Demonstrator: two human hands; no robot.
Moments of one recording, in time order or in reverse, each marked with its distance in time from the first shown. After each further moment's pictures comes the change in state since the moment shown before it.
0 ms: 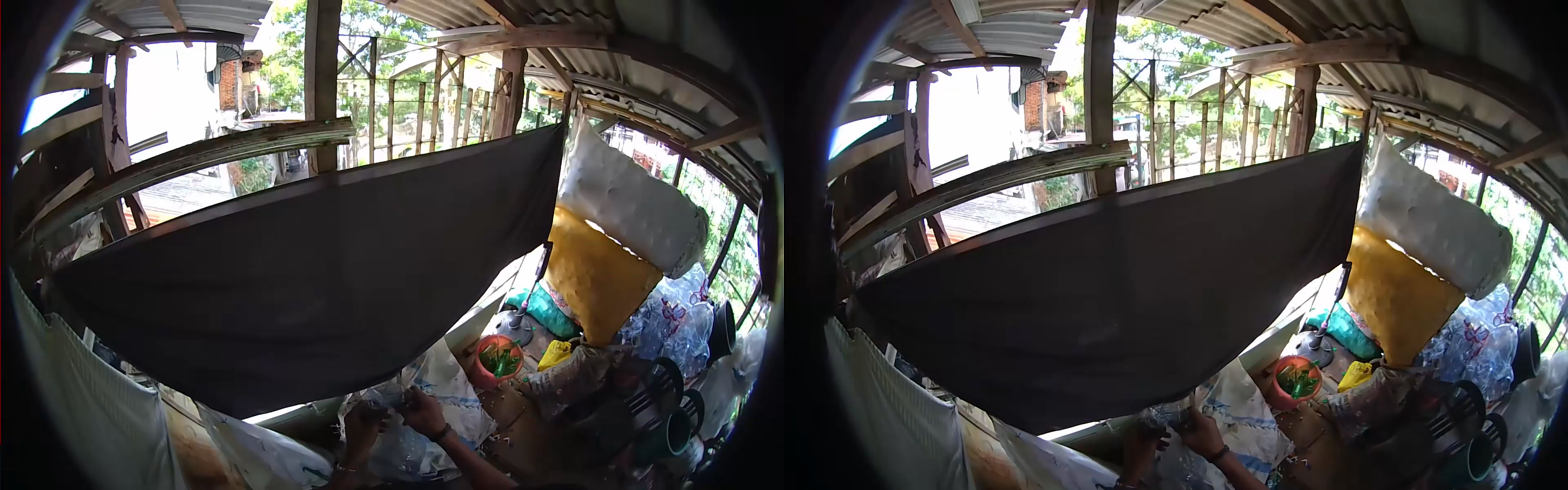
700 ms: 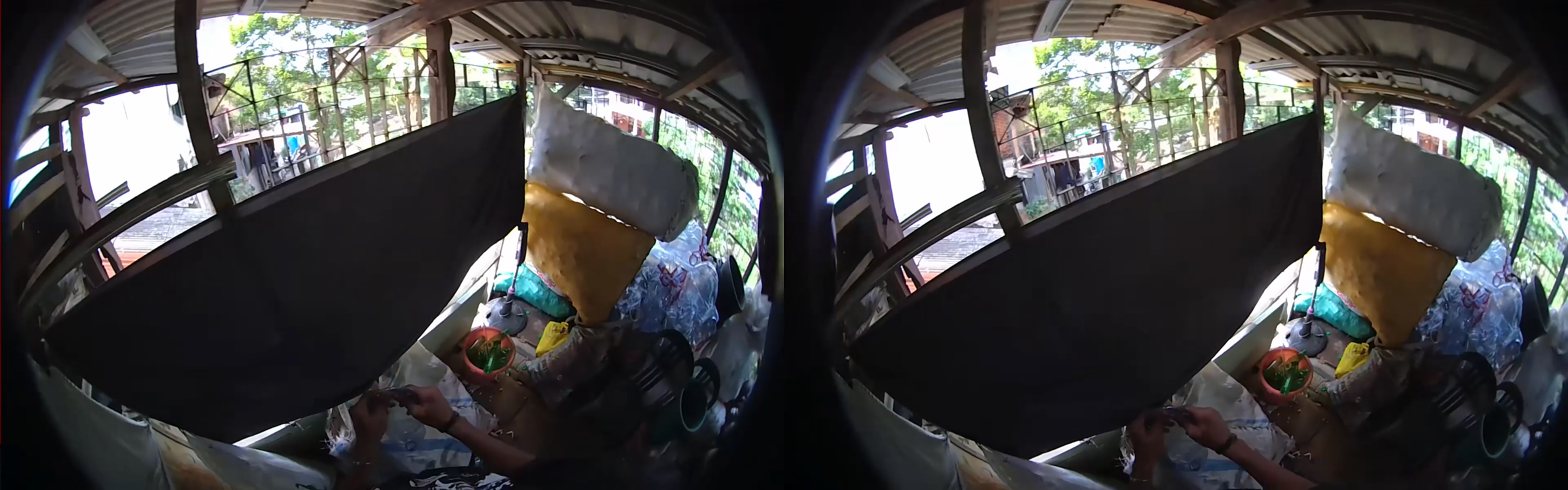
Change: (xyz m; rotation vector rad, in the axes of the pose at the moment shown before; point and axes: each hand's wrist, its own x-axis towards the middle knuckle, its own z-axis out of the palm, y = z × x) left_hand 0.054 0.006 0.168 0.218 0.037 0.335; right_hand 0.031 0.087 -0.145 0.127 -0.055 -0.343
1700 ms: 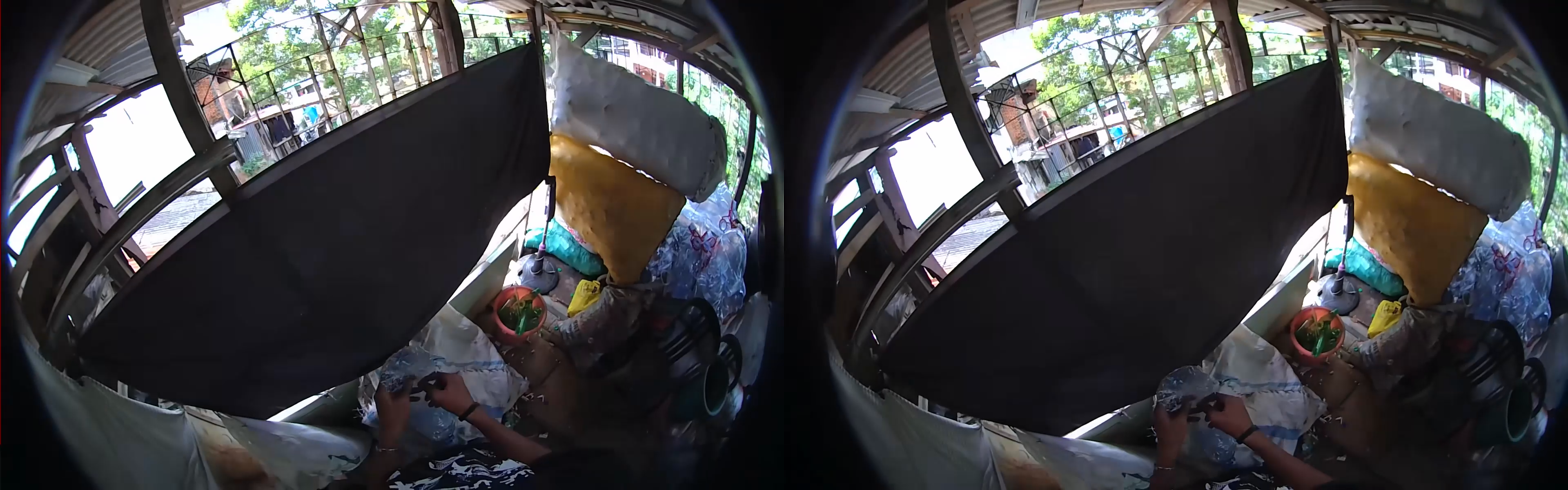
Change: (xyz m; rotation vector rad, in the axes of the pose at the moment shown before) left_hand -0.029 0.017 -0.001 -0.083 0.011 -0.253; right_hand -0.034 0.003 0.028 0.301 0.049 0.633
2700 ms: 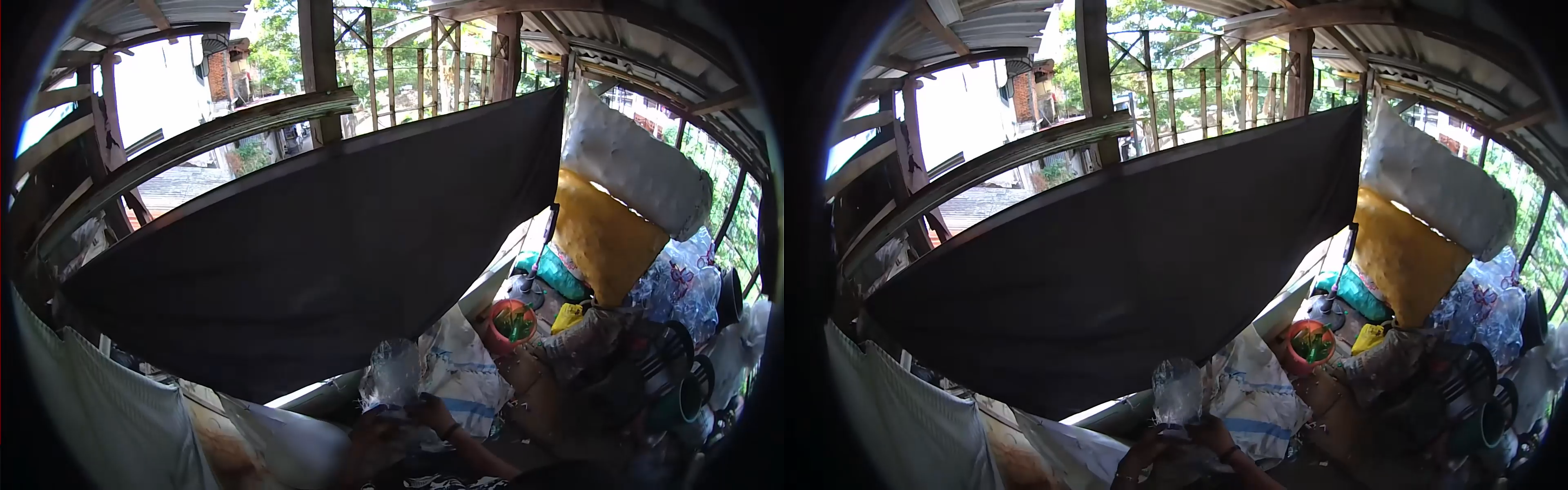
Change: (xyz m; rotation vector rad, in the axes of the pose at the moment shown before) left_hand -0.083 -0.035 -0.235 -0.466 -0.344 -0.546; right_hand -0.049 0.053 0.189 -0.087 -0.174 0.190
